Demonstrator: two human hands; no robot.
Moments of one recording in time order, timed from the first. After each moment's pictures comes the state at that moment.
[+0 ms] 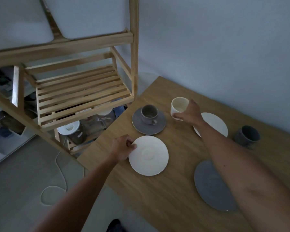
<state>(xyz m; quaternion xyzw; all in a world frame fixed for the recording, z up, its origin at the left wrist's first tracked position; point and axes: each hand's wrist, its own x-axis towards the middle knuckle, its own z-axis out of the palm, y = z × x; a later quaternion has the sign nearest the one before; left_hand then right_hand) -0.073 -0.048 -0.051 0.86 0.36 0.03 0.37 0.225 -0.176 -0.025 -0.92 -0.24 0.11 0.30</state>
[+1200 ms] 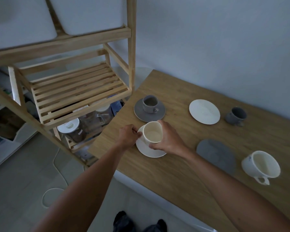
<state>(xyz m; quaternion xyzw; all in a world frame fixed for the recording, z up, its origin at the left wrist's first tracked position) -0.080 -0.045 -0.050 0.84 0.35 0.03 0.40 0.018 -0.213 -0.022 -0.86 -0.37 0.18 0.28</state>
